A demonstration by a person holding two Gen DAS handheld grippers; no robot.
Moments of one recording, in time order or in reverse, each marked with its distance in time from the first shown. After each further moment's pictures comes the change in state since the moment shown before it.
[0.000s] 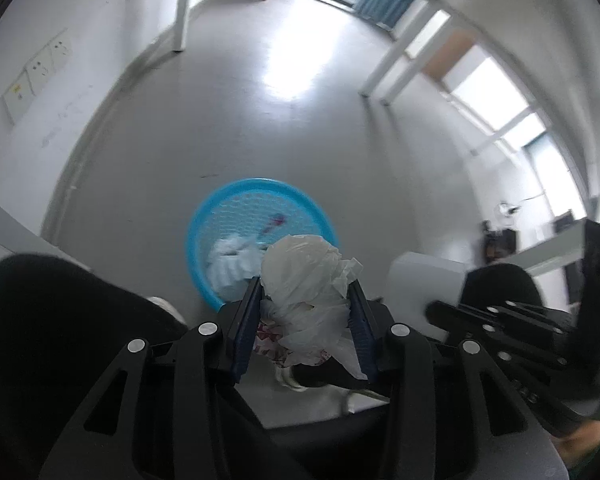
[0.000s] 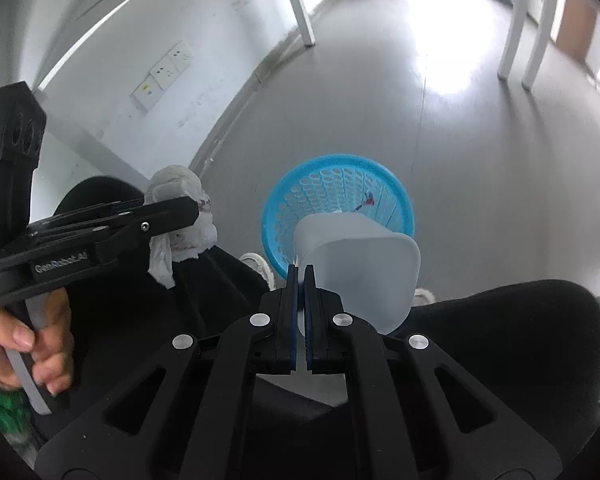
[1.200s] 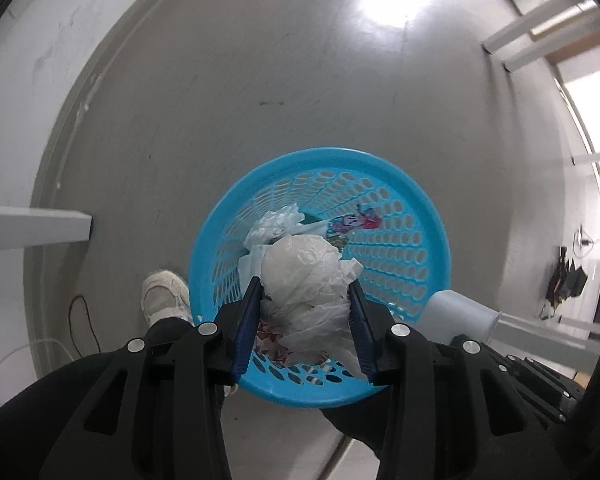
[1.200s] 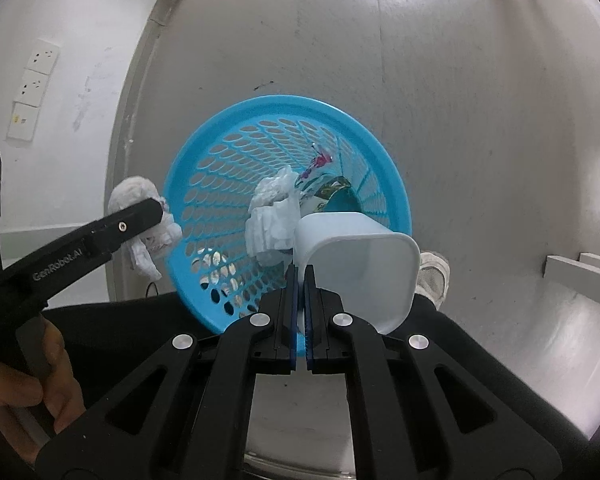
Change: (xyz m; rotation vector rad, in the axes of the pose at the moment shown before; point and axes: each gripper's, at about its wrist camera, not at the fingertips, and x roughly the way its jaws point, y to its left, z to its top) left arm 0.198 0.063 0.086 -0.265 0.322 0.194; right arm 0.207 -0.110 0.077 0.282 0.353 -0.037
